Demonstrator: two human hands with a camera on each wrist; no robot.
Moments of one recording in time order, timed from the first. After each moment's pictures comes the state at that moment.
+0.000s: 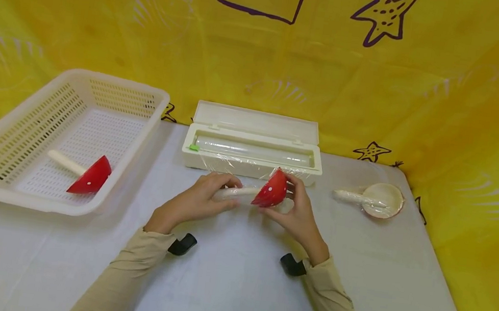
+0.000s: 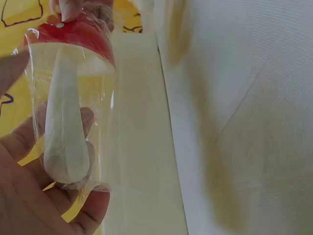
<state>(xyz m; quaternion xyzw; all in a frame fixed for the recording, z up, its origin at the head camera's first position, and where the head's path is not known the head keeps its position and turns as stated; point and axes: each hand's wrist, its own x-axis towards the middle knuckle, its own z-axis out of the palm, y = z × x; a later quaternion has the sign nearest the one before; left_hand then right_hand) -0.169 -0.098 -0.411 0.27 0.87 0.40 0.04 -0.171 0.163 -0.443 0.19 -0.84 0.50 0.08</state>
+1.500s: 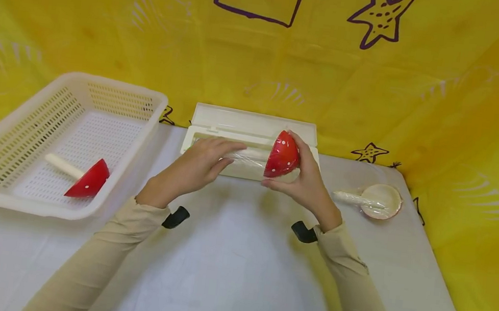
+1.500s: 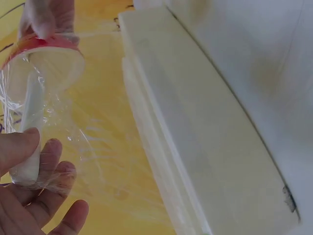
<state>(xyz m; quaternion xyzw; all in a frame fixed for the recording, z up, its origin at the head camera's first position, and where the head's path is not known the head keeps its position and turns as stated) -0.200 -0.106 -0.349 0.35 0.89 0.28 -0.12 -0.219 0.162 -0.375 0.26 -0.84 0.47 0.11</state>
